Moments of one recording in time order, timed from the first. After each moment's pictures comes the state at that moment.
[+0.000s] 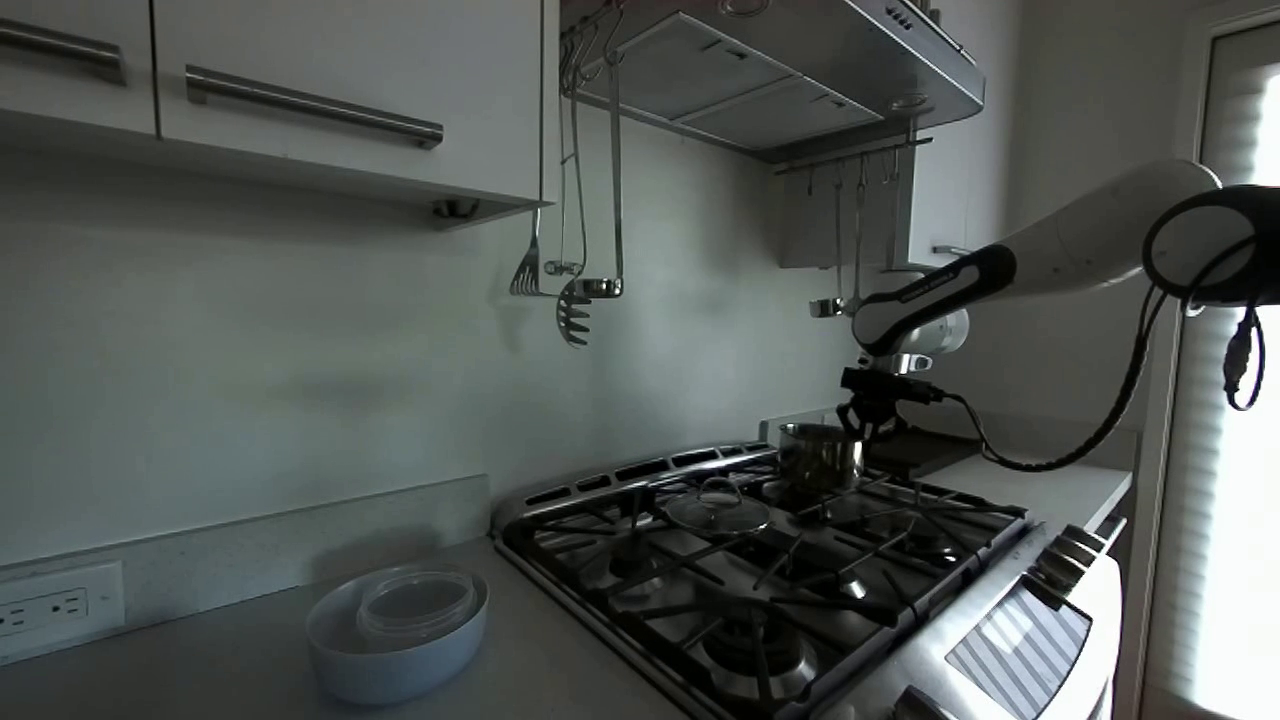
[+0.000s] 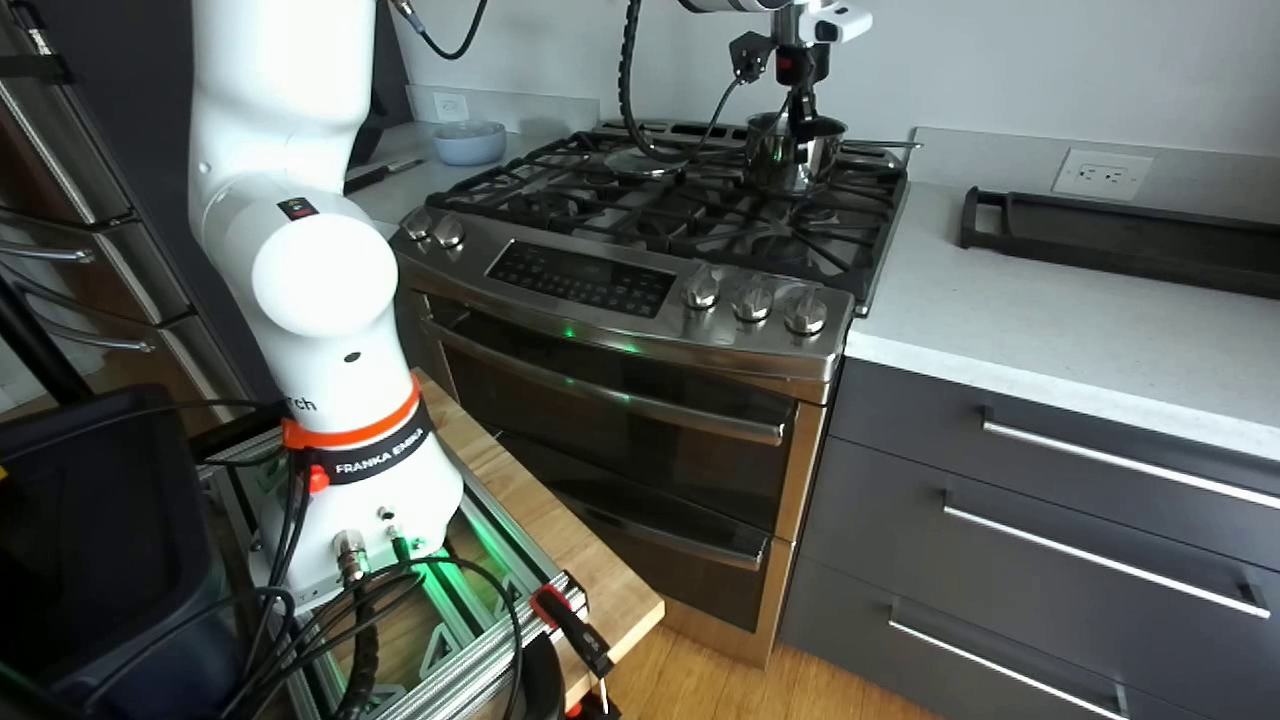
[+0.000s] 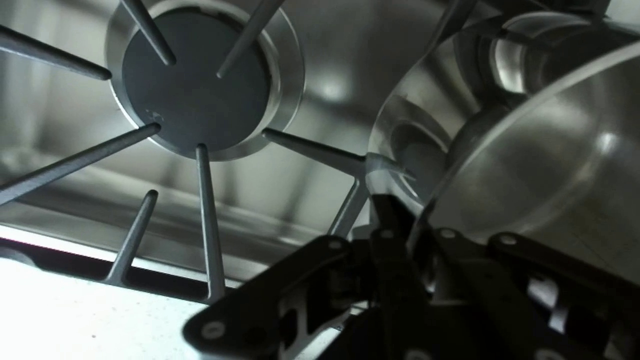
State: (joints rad) arm 0.02 0.35 -0.09 -1.62 0.02 2.18 0.74
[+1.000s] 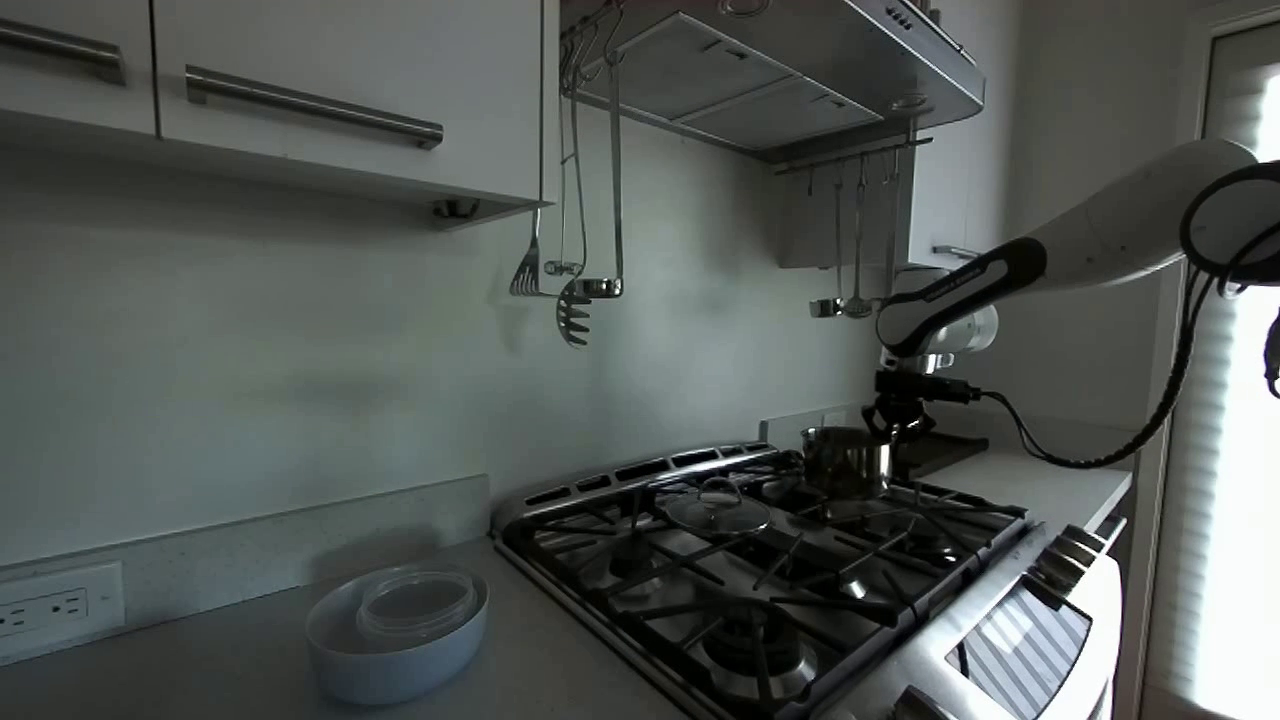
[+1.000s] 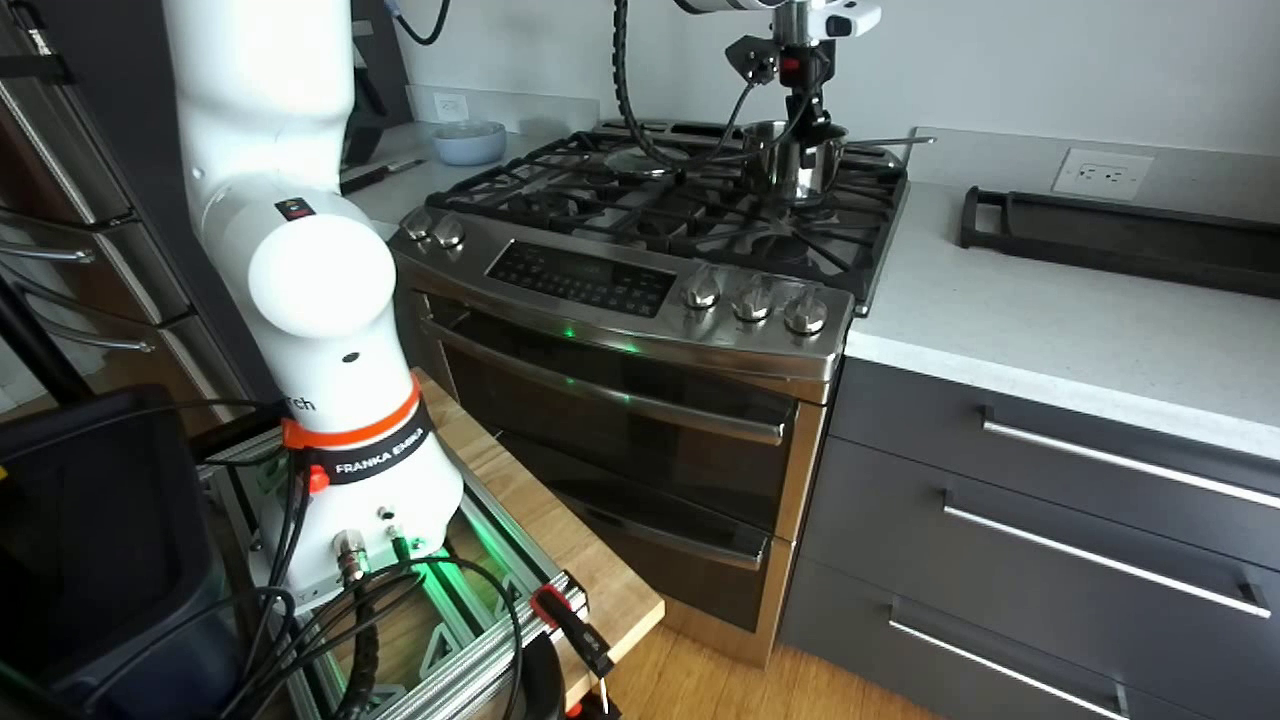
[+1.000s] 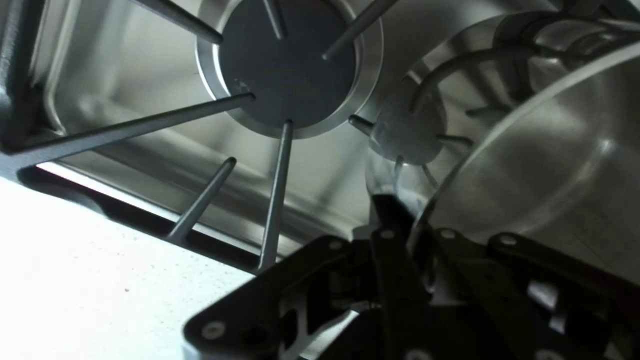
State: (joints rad) arm 0.00 0.25 -0.11 -1.76 -0.02 2.22 0.56
